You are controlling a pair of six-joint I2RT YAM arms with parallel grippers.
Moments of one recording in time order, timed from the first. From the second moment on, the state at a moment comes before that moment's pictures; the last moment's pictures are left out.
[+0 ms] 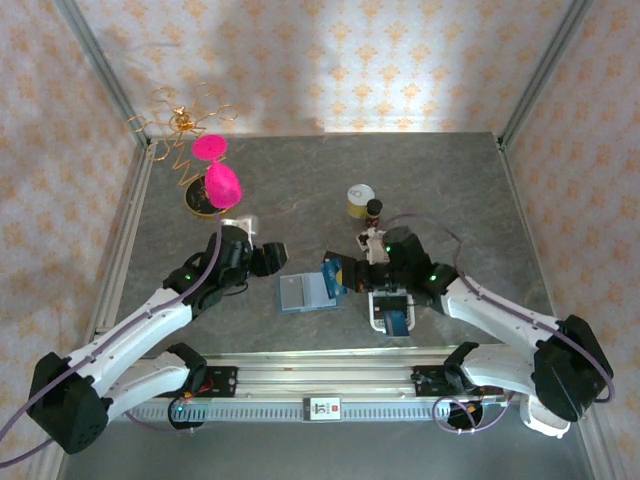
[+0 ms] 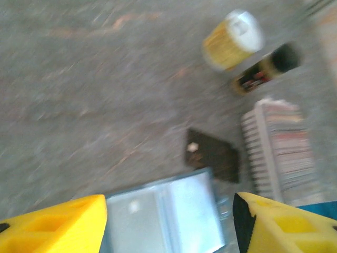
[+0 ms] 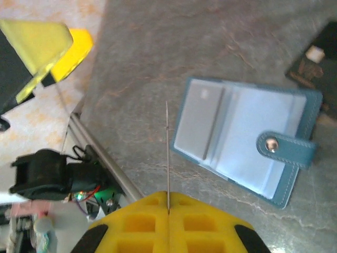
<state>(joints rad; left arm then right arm) -0.52 0.98 0.63 -0.35 0.00 -0.68 0.70 1.14 0.60 -0.11 -0.49 0.74</state>
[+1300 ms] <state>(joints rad) -0.65 1.34 0.54 -0.31 -0.03 -0.72 0.89 1.61 0.65 0.24 -0.18 0.99</state>
